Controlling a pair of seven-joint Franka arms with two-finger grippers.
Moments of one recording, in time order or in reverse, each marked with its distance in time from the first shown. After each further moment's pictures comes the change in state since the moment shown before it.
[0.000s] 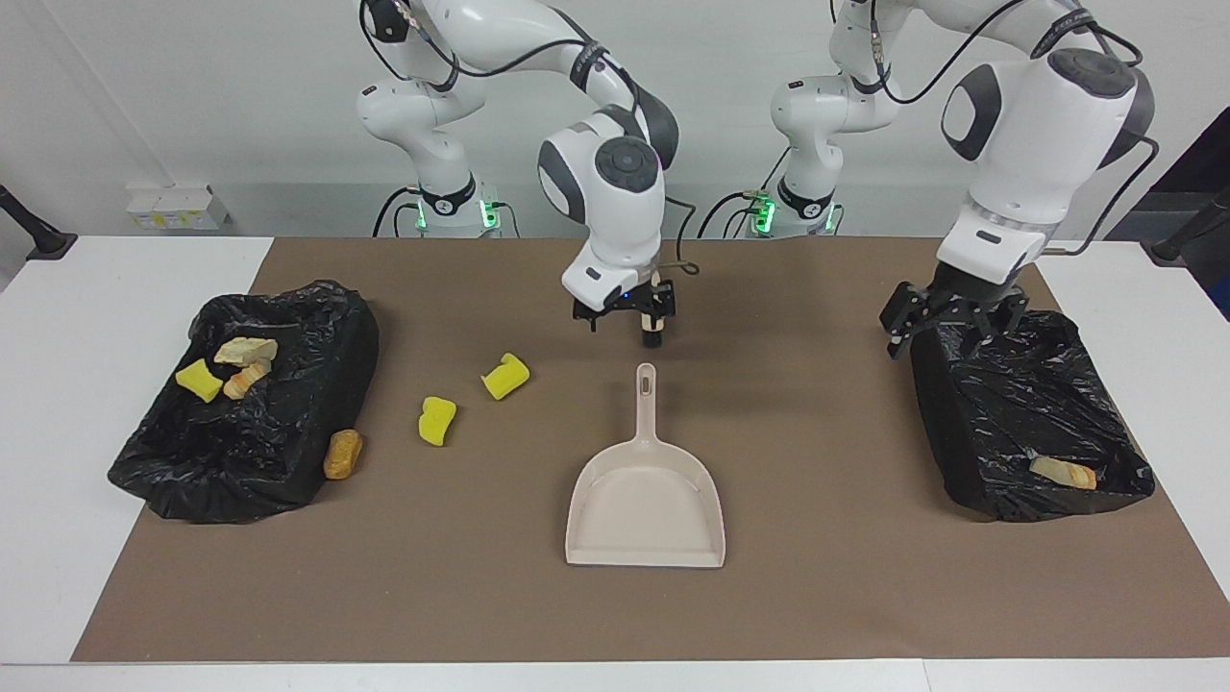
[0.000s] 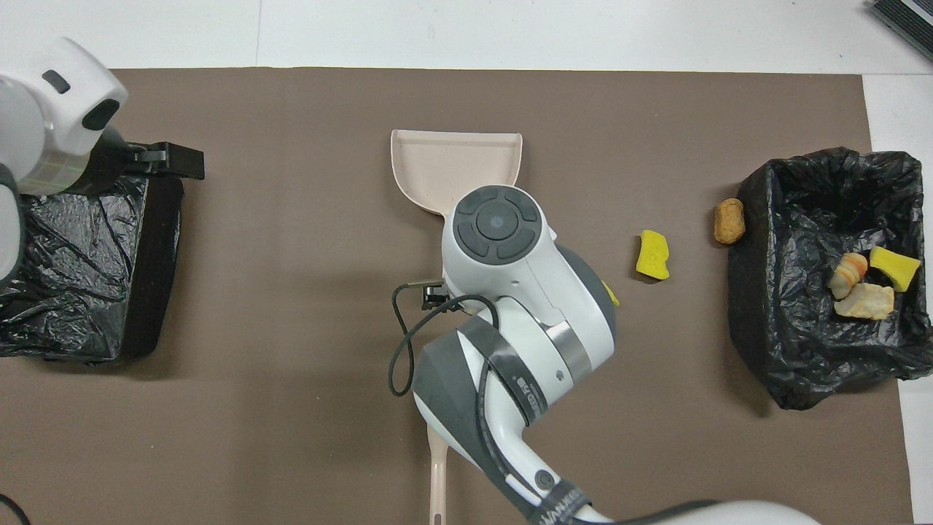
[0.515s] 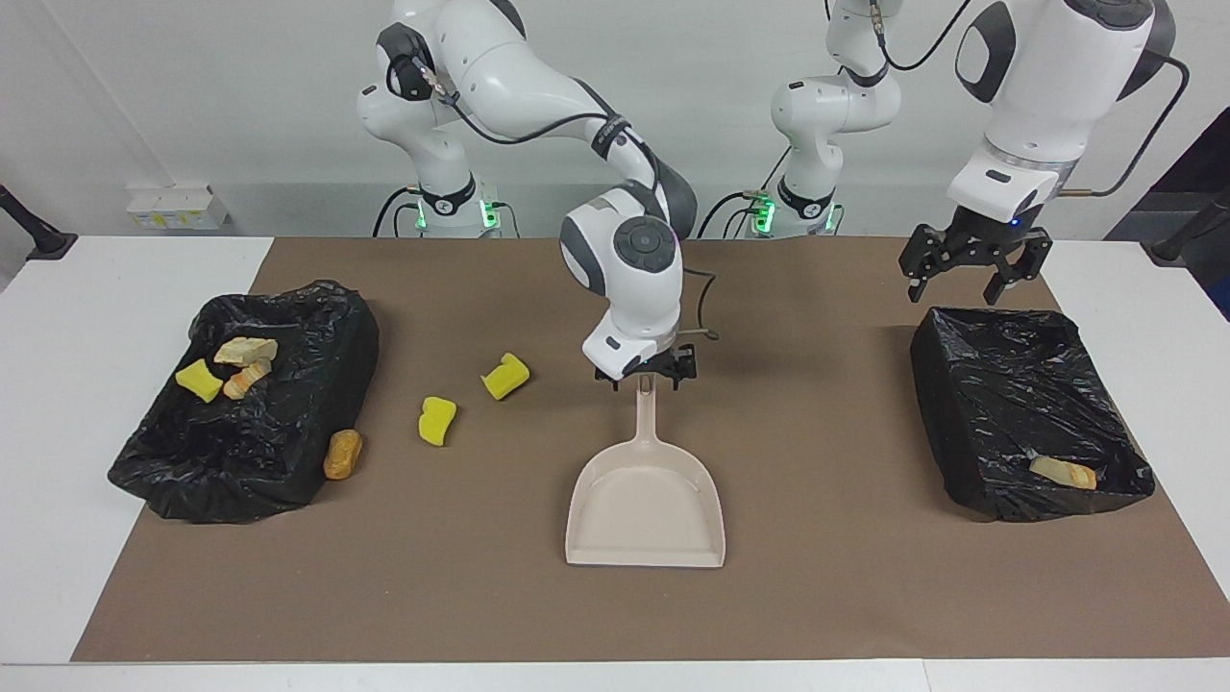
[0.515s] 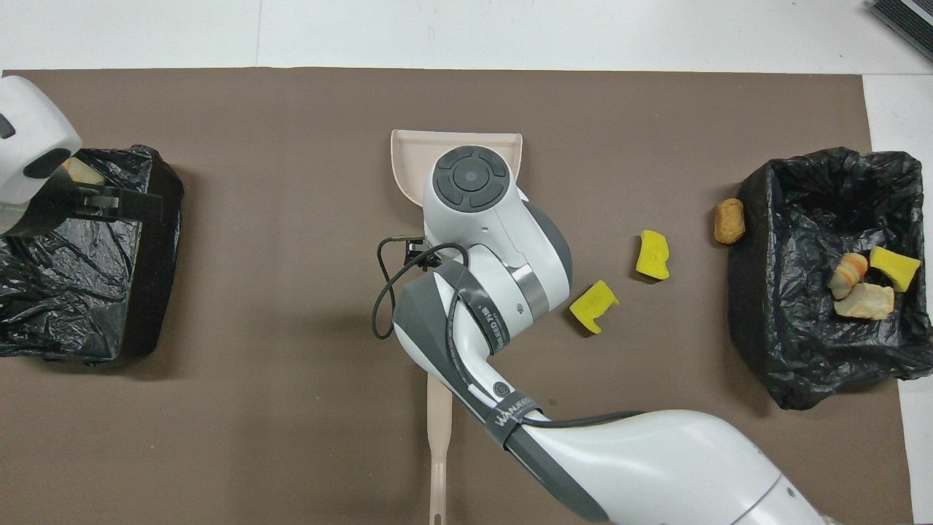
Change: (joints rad) left arm 0.044 -0.159 0.018 -0.103 0.012 -0.084 0.149; right arm -0.016 0.311 -0.004 0.324 -0.001 0.023 0.024
